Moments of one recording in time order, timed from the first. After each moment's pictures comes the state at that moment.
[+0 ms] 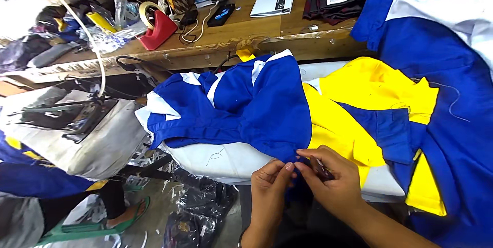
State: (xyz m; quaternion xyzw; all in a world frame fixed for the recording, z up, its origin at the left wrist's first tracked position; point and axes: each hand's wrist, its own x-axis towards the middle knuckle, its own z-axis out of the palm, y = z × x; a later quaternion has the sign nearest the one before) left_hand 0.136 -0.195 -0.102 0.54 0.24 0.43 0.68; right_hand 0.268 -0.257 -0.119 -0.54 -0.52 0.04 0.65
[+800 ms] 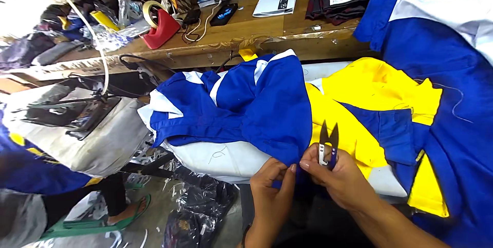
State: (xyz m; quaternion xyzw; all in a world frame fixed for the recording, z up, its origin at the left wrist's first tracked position) left_hand 0.135 -0.193 -0.107 0.71 0.22 0.50 0.46; right_hand 0.275 -0.261 -0.098 -0.45 -0.40 0.39 0.70
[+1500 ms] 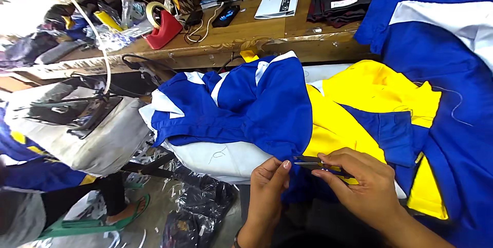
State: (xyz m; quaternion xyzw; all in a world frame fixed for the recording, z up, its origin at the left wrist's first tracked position) left_hand 0.132 -0.191 -0.094 0.48 0.24 0.41 0.74; right_hand 0.301 -0.286 -0.107 -0.63 -0.58 -0.07 0.50
